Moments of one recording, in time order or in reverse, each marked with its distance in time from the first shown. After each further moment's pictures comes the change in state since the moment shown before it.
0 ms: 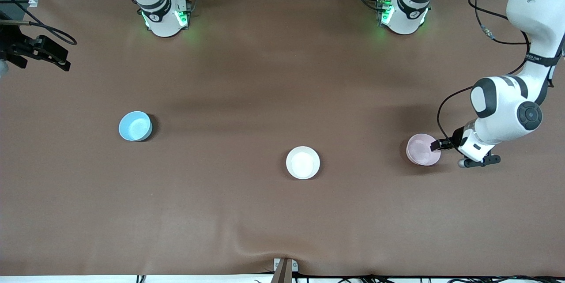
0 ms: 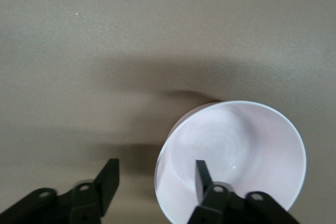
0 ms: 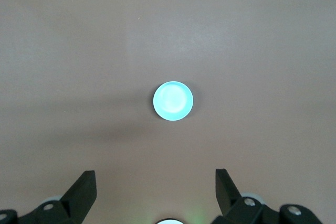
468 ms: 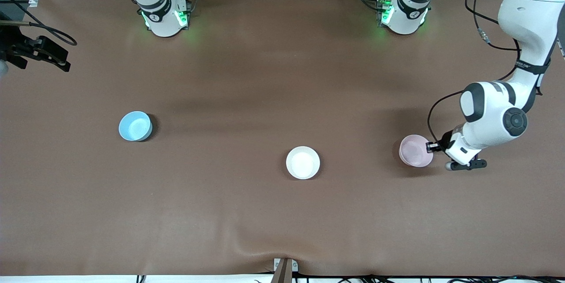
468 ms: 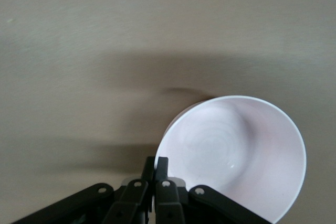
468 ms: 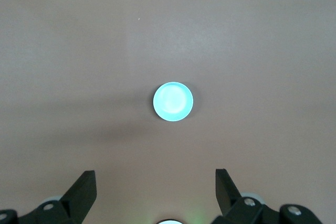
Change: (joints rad) left arm -0.068 0.018 -0.008 0.022 0.000 0.000 0.004; right arm 0.000 0.001 0.000 0.000 0.000 0.003 0.000
